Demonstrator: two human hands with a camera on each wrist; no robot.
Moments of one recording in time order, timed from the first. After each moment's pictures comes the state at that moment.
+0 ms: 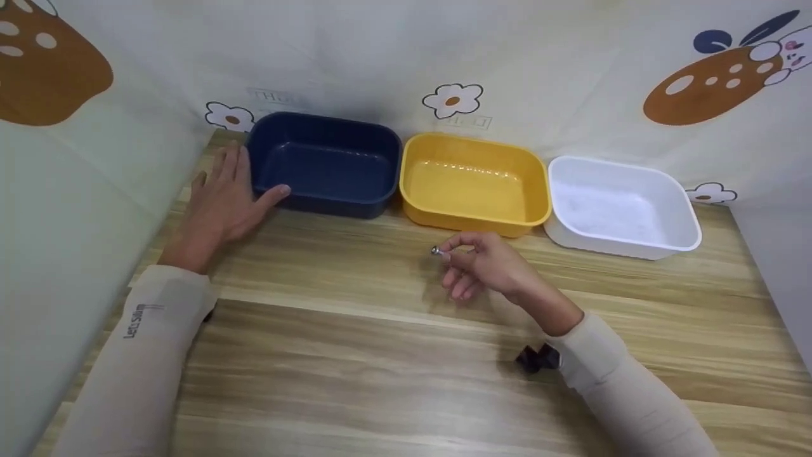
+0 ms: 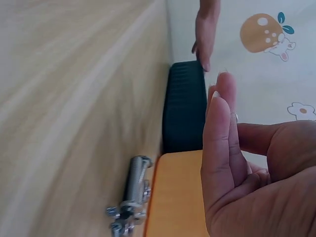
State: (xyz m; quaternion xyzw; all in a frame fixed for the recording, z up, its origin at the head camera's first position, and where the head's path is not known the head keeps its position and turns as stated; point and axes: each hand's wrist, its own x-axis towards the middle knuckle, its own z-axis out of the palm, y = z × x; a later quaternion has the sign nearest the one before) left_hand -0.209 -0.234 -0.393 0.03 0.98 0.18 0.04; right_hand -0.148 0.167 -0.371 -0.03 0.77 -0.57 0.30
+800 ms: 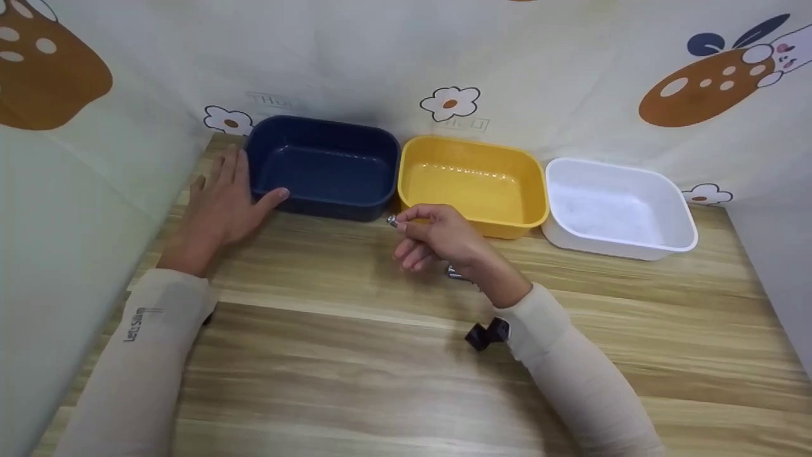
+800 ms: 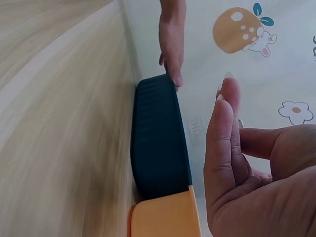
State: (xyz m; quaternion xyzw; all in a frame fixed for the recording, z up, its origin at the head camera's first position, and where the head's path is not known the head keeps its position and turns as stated) left_hand -0.211 -0.234 -0.395 0.04 0.98 0.17 0.04; right_hand -0.177 0.108 -0.360 -0.02 0.71 -0.64 0.30
